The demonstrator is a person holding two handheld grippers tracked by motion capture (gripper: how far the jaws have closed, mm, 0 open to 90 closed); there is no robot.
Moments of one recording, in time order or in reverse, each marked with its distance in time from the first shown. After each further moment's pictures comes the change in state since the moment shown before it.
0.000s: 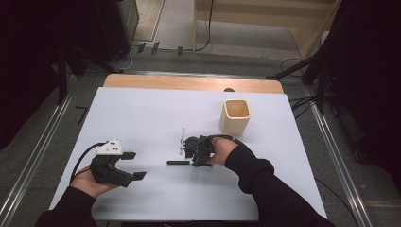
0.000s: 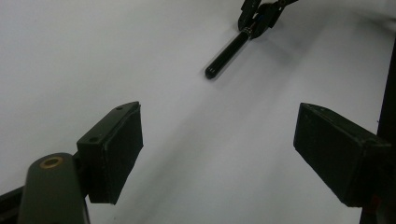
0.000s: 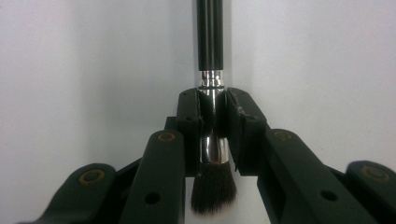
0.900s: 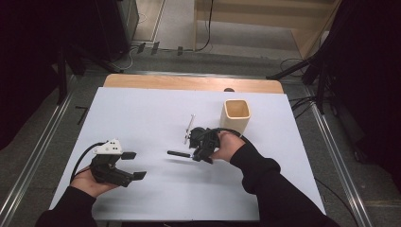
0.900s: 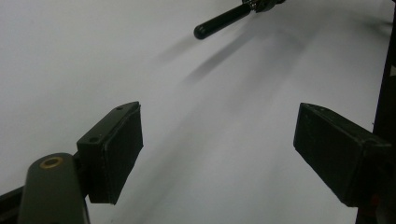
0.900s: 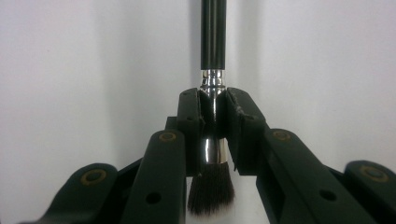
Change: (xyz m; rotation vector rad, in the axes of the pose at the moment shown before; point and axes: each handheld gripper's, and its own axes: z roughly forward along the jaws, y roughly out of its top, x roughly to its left) left arm 0.001 0.001 0.000 -0.006 -0.017 -0.005; right arm -0.011 -0.013 -0.030 -0.102 0.049 0.125
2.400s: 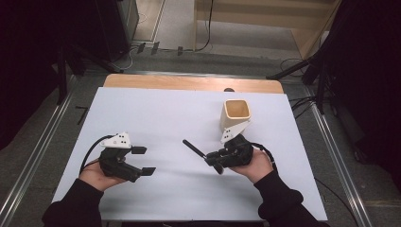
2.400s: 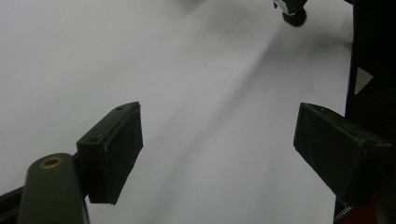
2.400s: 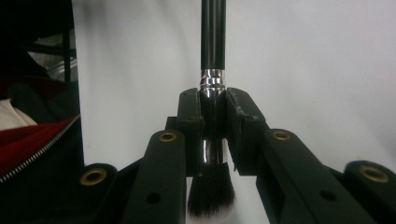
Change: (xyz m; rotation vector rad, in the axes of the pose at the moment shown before) left arm -0.010 0.033 0.009 -0.035 -0.091 0.050; right arm 0.034 -0.096 -0.031 -0.531 0.065 0.247
